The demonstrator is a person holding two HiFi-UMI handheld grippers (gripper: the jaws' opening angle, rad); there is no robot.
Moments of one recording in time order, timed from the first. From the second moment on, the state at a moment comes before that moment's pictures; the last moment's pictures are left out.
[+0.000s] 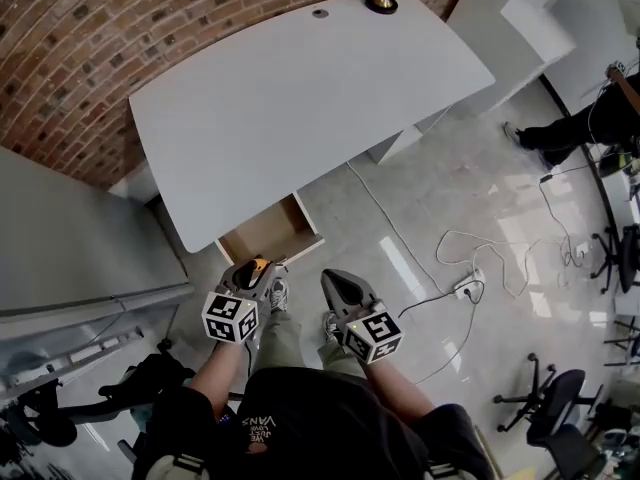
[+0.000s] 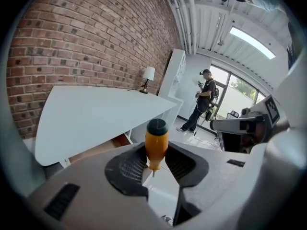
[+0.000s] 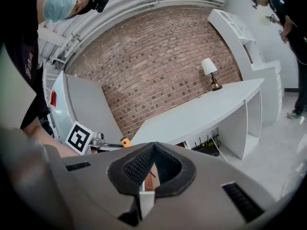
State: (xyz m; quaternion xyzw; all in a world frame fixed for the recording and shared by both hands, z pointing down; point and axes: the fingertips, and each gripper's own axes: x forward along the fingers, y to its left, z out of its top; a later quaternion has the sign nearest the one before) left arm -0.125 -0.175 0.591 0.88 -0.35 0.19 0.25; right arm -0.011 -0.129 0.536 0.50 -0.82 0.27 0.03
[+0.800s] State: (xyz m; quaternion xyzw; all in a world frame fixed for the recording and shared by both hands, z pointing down) left arm -0.077 -0.246 0.753 0.88 -0.28 0.32 0.22; right arm -0.002 -0.147 0.629 0.52 -0.78 0.33 0.04
